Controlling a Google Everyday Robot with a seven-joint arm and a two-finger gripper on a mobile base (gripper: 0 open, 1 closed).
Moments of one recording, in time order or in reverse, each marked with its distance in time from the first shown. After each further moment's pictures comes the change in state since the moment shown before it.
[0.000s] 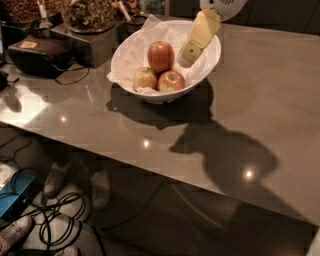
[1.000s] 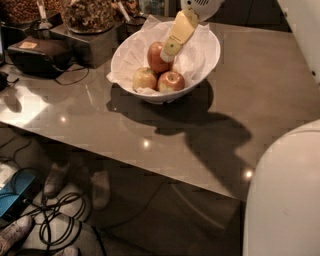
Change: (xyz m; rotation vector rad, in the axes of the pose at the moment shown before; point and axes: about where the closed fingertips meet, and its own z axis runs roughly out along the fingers) arm -0.032 -0.030 0.037 -0.028 -0.009 0.049
